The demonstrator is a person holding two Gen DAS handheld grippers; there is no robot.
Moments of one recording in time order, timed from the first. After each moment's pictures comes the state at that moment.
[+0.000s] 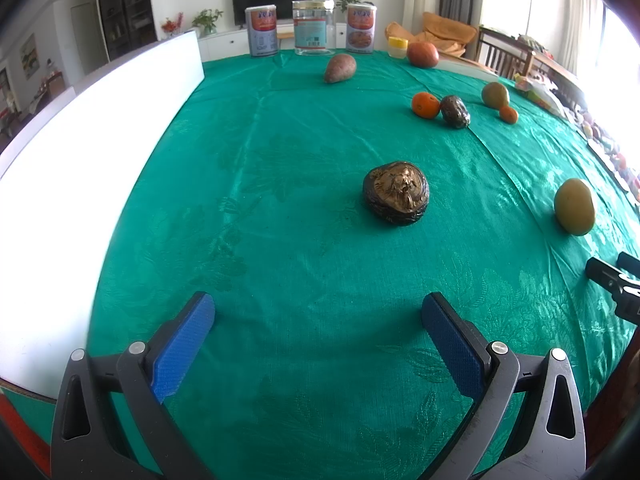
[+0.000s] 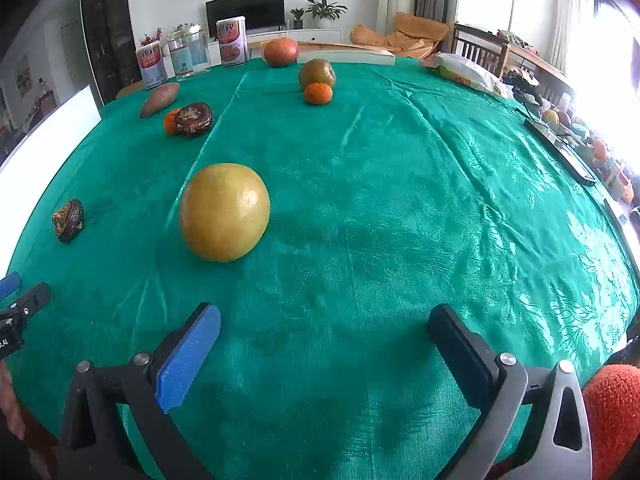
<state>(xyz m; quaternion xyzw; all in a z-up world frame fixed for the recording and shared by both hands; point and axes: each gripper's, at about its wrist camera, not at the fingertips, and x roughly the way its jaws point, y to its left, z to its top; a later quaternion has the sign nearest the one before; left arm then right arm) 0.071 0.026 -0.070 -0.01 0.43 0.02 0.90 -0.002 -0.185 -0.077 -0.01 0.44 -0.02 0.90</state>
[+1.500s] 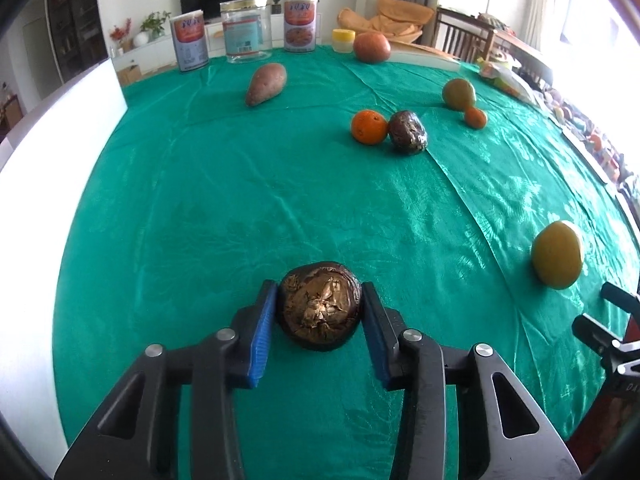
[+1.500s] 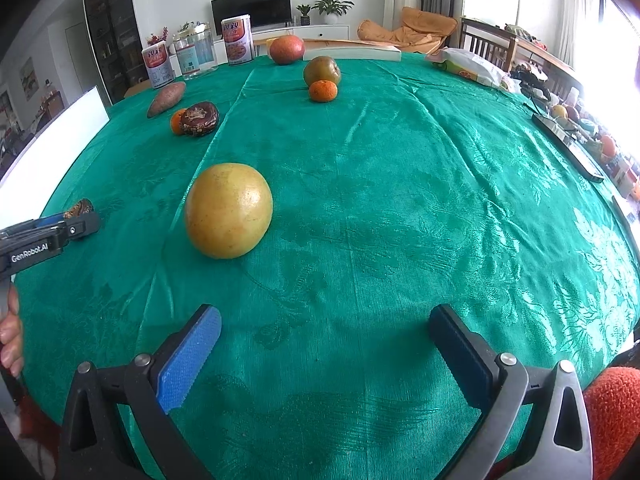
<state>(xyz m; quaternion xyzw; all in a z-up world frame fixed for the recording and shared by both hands) 0.142 -0.012 -0.058 0.01 0.45 -0.06 0.89 0.002 -0.200 -0.068 0.05 0.45 0.01 0.89</state>
